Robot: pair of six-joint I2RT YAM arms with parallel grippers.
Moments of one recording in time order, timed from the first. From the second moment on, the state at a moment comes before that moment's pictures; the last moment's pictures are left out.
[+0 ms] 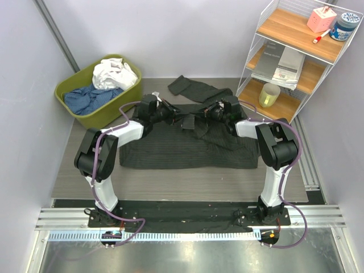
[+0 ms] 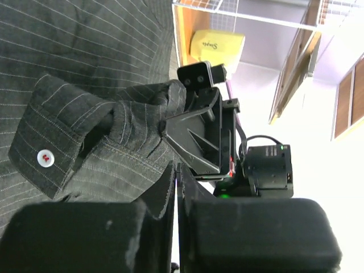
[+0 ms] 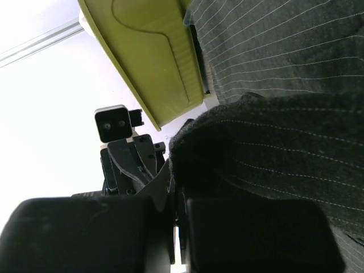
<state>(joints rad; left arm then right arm) -0.41 1.83 1.11 0.33 0.44 -1.40 0.31 1.95 1.07 0.51 -0.62 1.60</state>
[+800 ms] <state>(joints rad) -0.75 1.53 1.28 -0.09 0.06 -0.11 0.28 1.89 1.12 0.33 -0.60 1.56</state>
